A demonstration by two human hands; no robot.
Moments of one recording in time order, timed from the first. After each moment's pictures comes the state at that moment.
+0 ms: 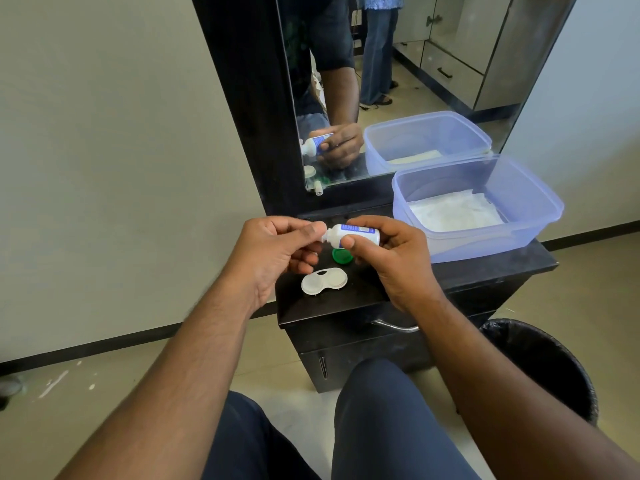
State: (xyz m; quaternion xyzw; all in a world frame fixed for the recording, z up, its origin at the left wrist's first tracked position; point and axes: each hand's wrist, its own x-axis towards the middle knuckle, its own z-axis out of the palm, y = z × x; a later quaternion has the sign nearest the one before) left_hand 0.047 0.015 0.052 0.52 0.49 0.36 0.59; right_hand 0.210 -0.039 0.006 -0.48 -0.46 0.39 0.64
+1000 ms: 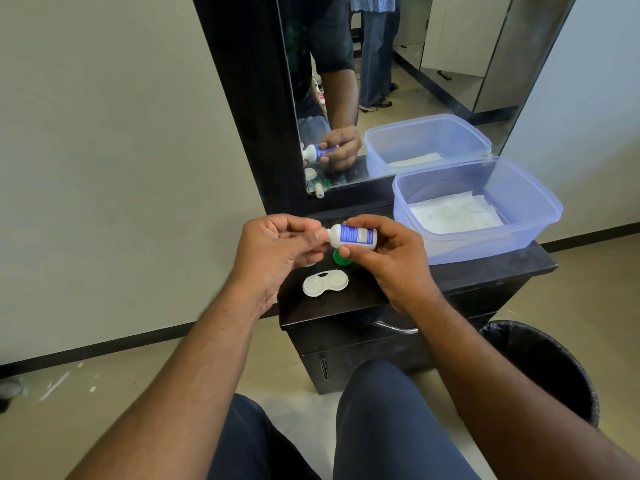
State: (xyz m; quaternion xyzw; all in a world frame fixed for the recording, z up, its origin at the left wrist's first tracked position) left_hand 0.049 0.012 0.049 0.53 0.48 0.40 0.57; right_hand 0.211 -0.037 0.001 -0.49 -0.47 0.38 0.63
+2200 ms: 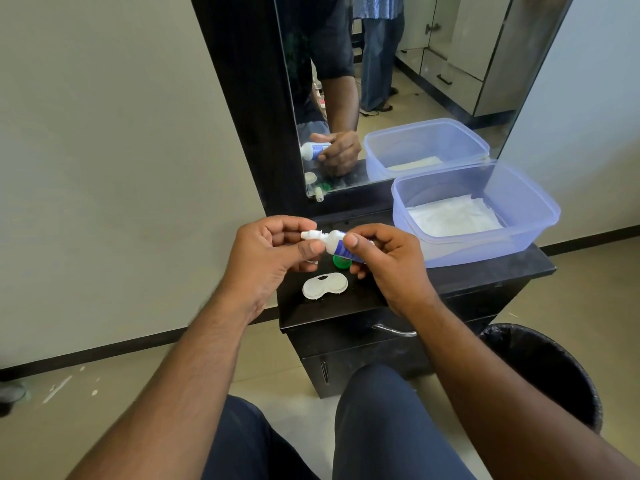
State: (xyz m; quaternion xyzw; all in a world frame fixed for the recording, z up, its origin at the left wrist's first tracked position) left_hand 0.037 0.009 0.051 0.58 0.43 0.41 0.56; right_hand 0.208 -0.039 0.005 -0.53 -0.47 0.37 0.59
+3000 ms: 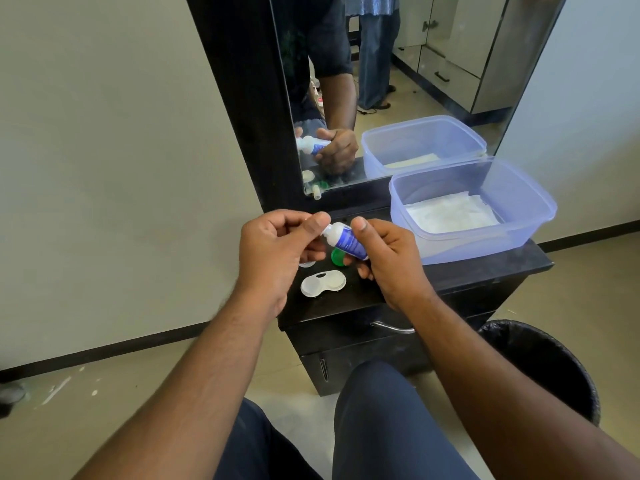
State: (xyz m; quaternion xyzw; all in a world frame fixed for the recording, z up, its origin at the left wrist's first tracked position) left_hand 0.061 0.000 0.051 0.54 0.46 0.48 0.52; right_hand 0.206 -0.039 0.011 -0.52 -0.45 0.40 0.60
